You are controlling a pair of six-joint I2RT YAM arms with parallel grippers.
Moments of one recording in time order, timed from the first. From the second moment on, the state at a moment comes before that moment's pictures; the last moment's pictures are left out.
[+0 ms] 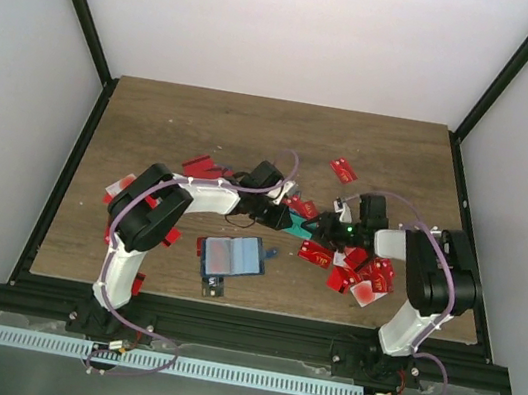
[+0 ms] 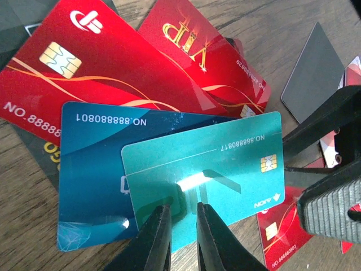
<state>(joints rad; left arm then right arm) -0.71 2.06 1.25 -0.14 0.42 -0.43 0.18 1.71 0.65 0.12 -0.83 0.62</state>
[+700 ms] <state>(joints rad) -0.71 1.94 1.16 -0.16 0.40 -0.46 0.18 1.67 0.63 0.14 -0.85 0.65</state>
